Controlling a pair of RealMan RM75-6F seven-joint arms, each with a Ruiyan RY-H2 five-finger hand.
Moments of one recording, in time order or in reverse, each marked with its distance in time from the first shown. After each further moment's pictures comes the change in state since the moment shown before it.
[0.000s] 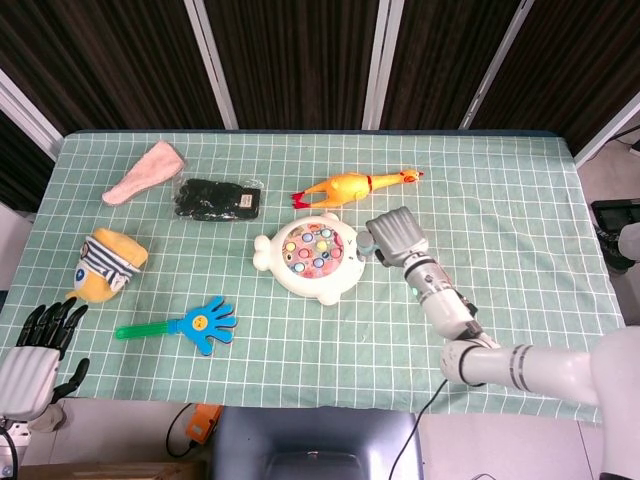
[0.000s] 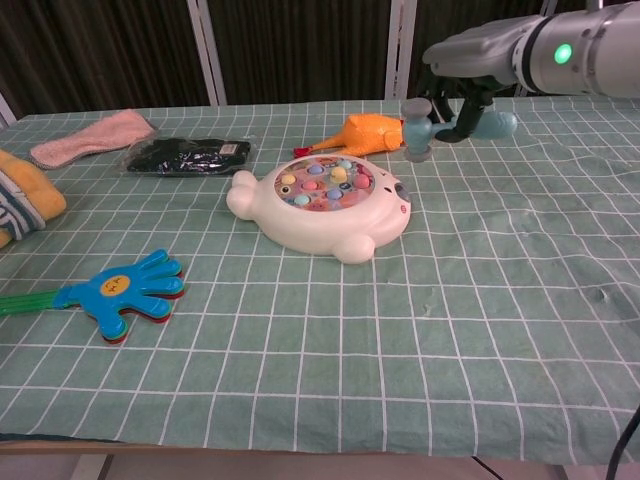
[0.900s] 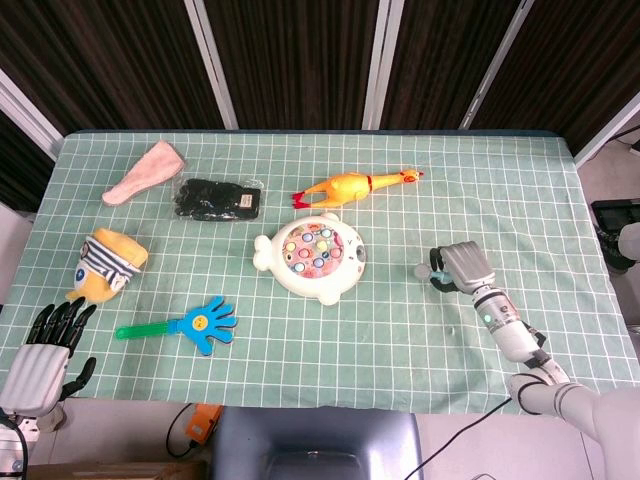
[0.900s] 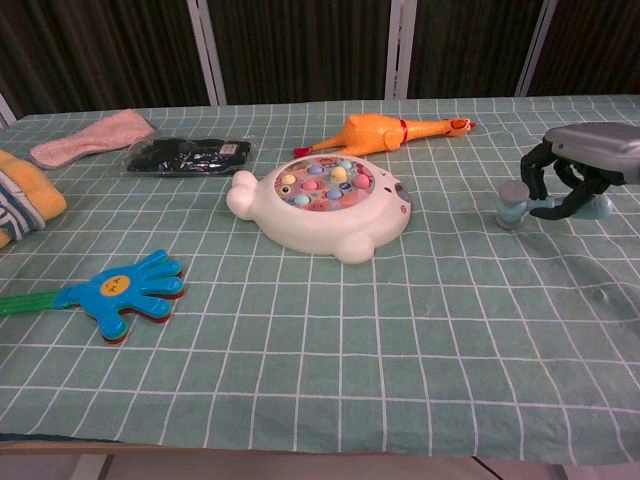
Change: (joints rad) left arm -0.015 -0.016 0.000 -0.001 -0.014 -0.030 0.035; right arm -0.390 -0.259 -0.085 0.673 -0.676 0.018 0.871
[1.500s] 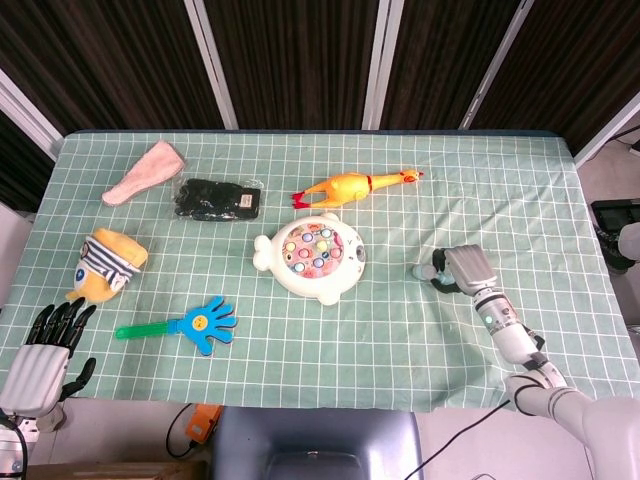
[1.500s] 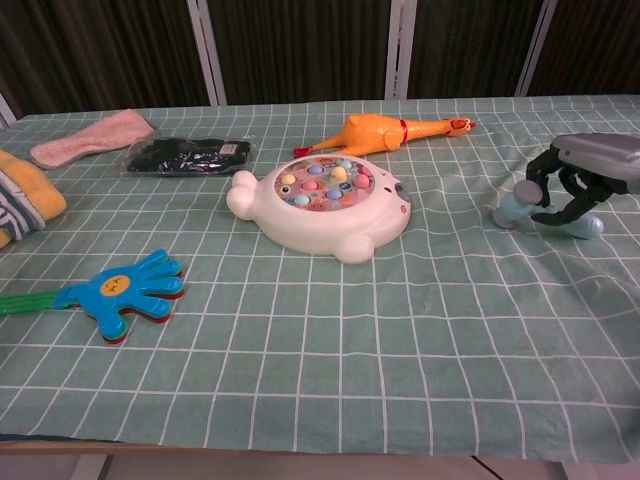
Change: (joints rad) left arm -0.001 -0.001 0.002 -0.001 -0.002 -0.001 0.005; right arm -0.043 -0.061 0.057 0.111 -0.068 -0.023 0.113
